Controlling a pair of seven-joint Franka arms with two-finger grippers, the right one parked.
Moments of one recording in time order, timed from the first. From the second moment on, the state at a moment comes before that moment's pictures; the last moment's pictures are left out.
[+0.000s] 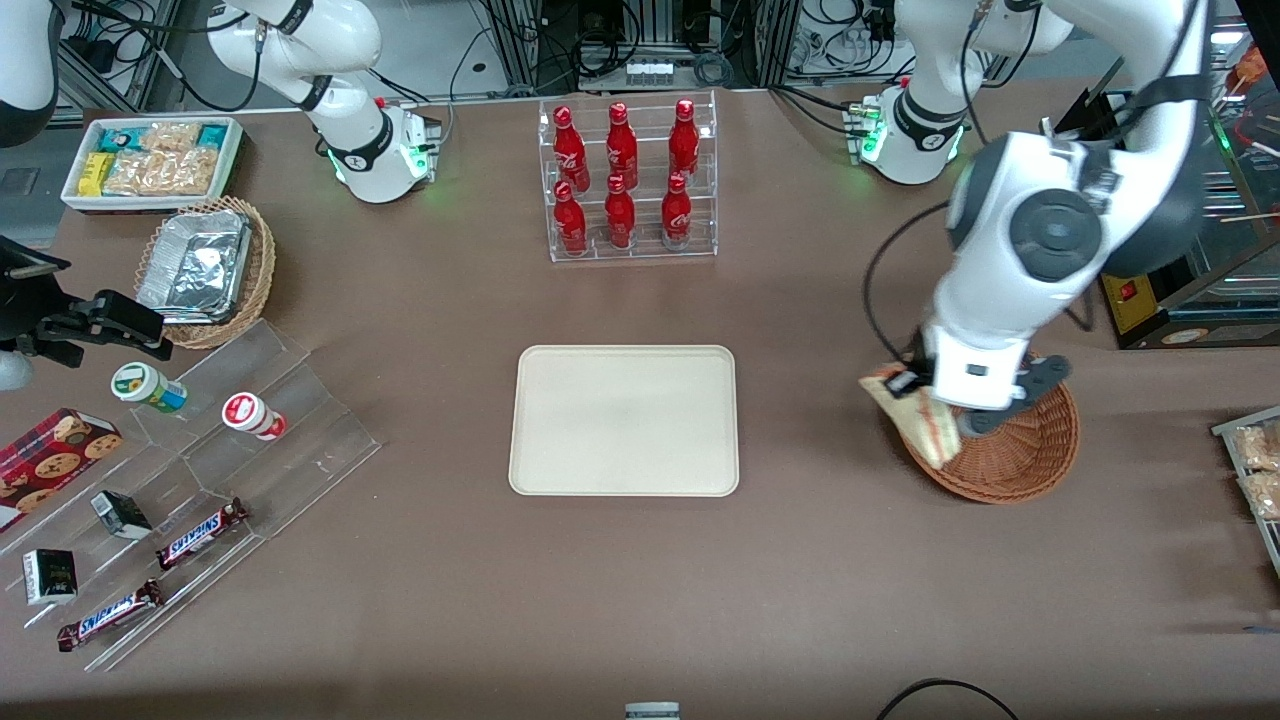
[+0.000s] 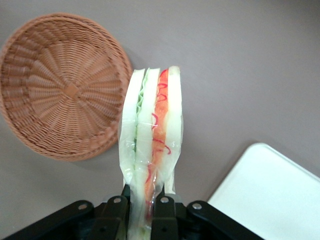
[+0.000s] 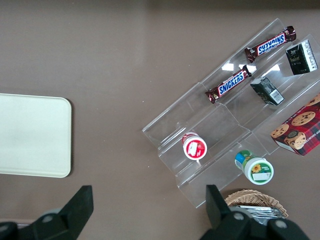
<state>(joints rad) -0.35 0.22 -0.02 -1.70 0.05 1.88 -0.90</state>
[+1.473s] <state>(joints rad) -0.69 0.60 -0.02 -1.55 0.05 2.07 -0.71</state>
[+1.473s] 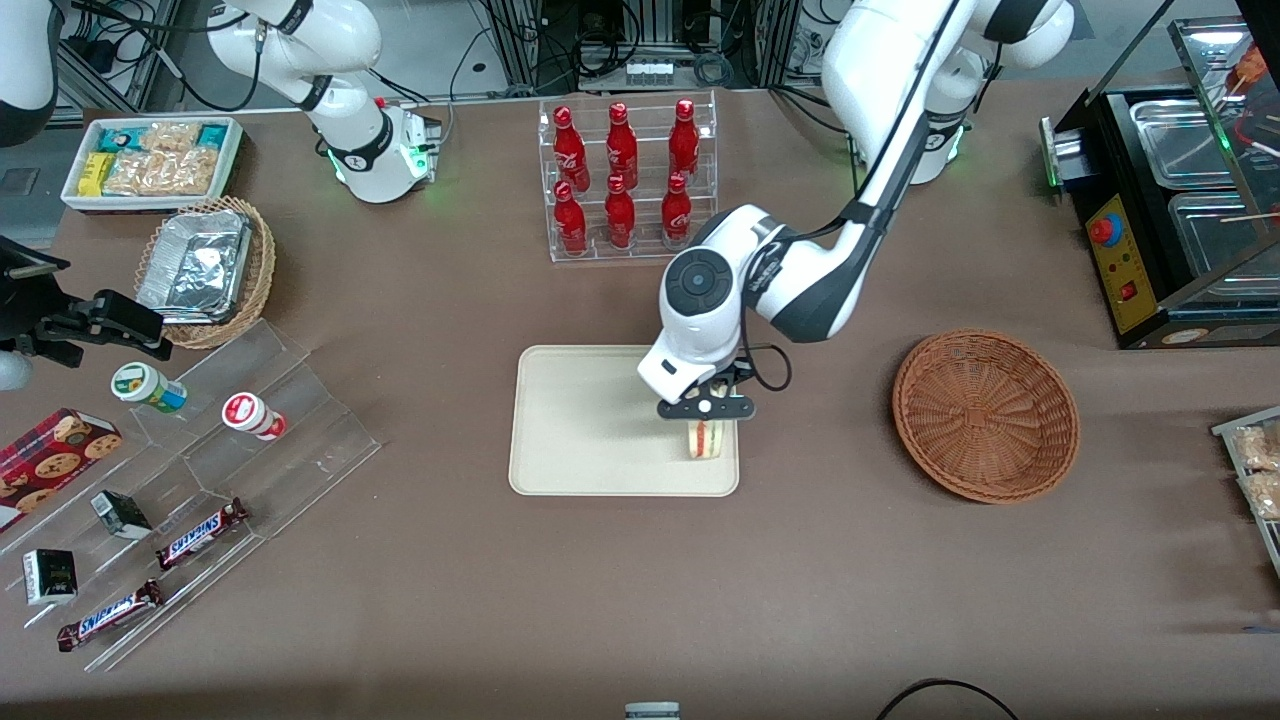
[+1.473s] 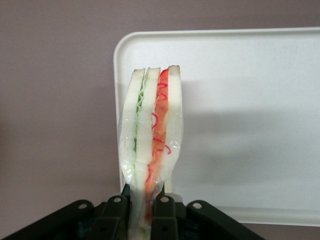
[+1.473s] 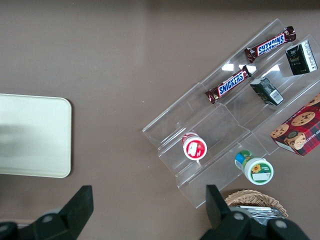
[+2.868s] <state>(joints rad) -0.72 0.69 -0.02 -1.53 0.05 2.17 -0.72</state>
